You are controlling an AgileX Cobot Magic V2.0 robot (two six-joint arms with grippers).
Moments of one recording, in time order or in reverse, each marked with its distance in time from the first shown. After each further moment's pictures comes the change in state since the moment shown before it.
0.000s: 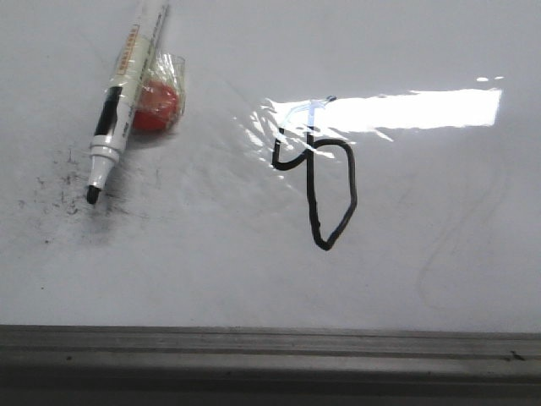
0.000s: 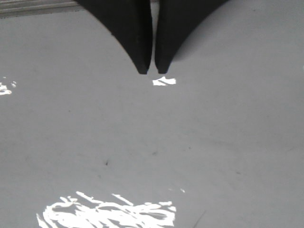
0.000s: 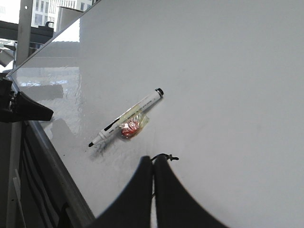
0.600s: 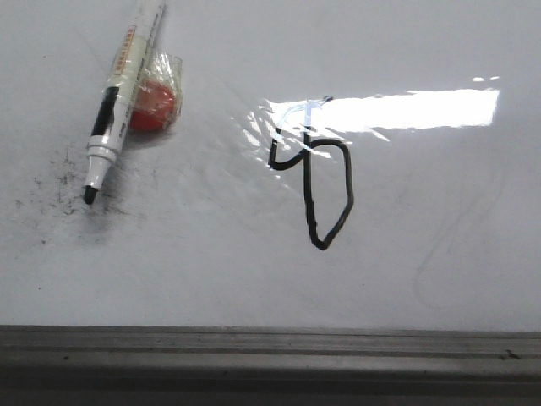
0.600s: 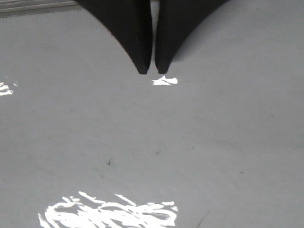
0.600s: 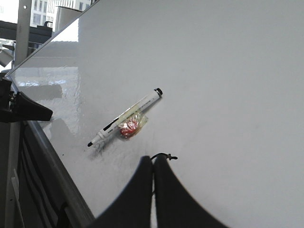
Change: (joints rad) left arm 0.000 0.000 0.000 0.000 0.001 0.000; right arm 0.000 0.000 0.000 0.000 0.000 -0.002
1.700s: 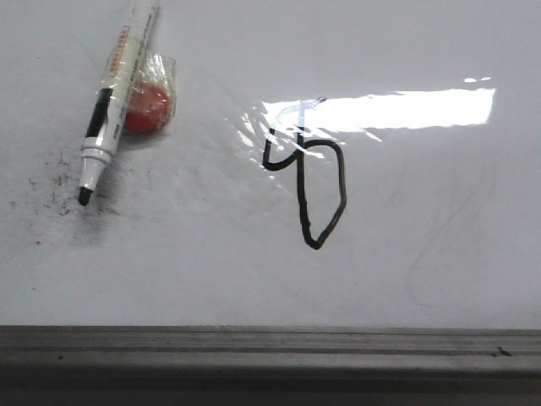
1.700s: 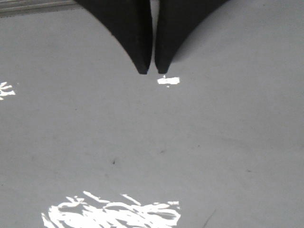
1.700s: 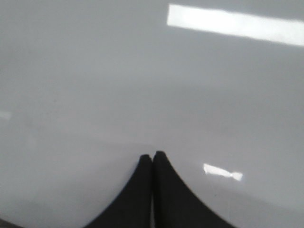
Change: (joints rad) left arm 0.000 0.000 0.000 0.000 0.002 0.000; right arm -0.524 -0.004 0.150 -1.142 0.064 1.233
